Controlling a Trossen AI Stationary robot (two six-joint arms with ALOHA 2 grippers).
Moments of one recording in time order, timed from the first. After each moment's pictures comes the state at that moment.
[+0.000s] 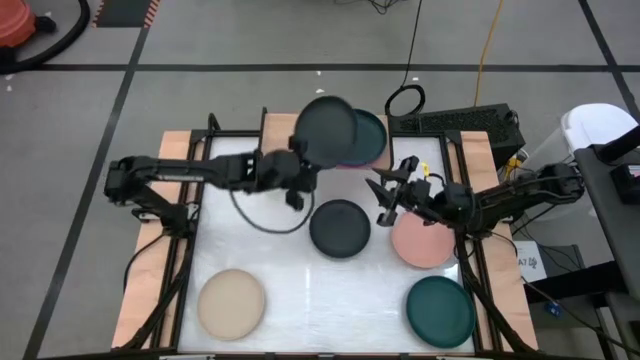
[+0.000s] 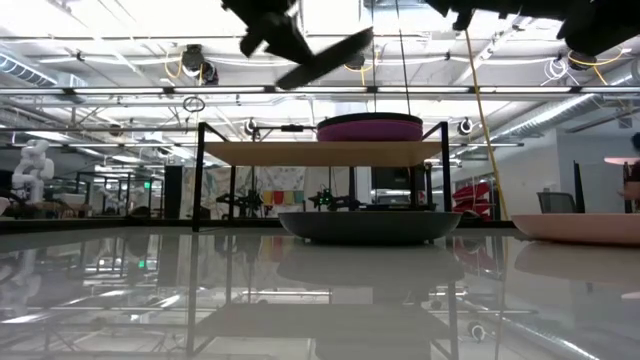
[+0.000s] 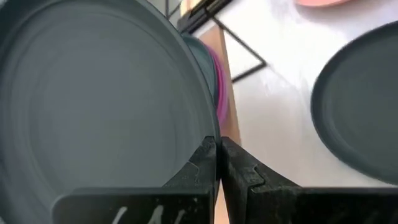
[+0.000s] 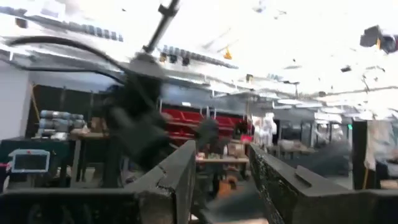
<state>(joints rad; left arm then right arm) 0.08 1.50 1.32 -0.40 -0.37 0.72 0.12 1.17 0.44 1.23 0.44 -0.33</state>
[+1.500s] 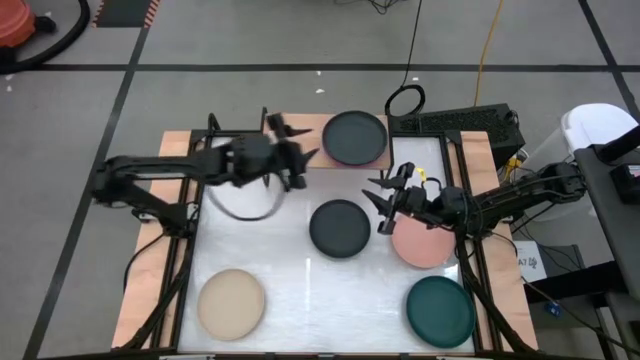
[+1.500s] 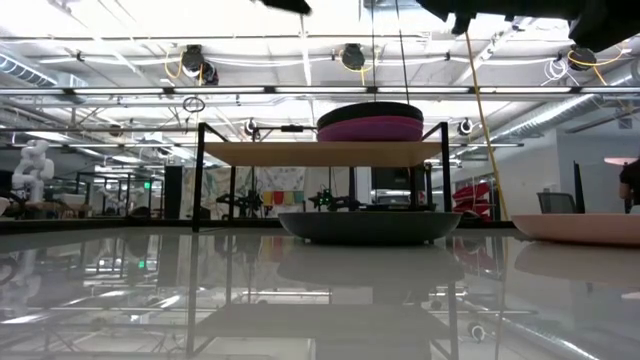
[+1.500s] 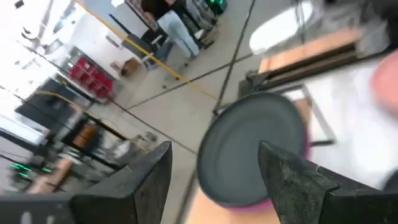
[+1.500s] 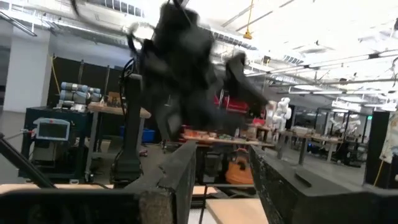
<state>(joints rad) 0.09 1.38 1.32 -0.20 -0.50 0.57 0.17 1.14 0.44 1.07 0.45 -0.31</state>
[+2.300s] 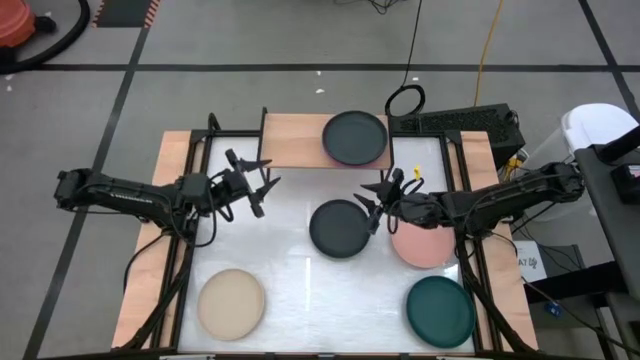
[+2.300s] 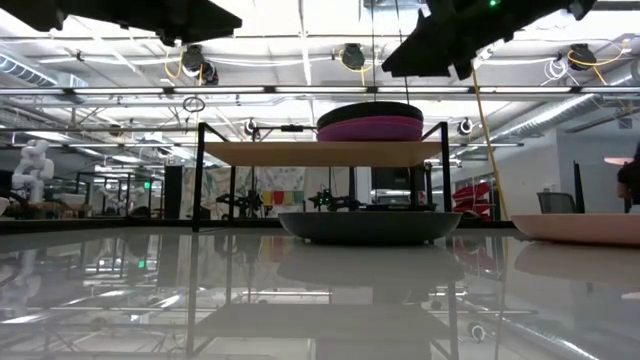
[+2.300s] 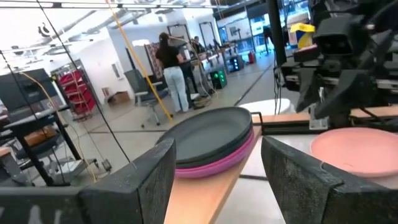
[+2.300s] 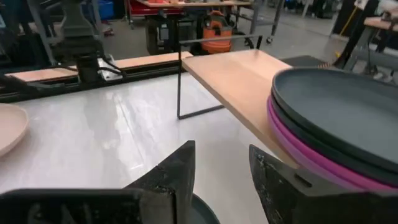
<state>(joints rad) -0.04 0.88 0.49 0.48 -0.50 0.32 0.16 1.17 0.66 0.16 0.66 0.18</state>
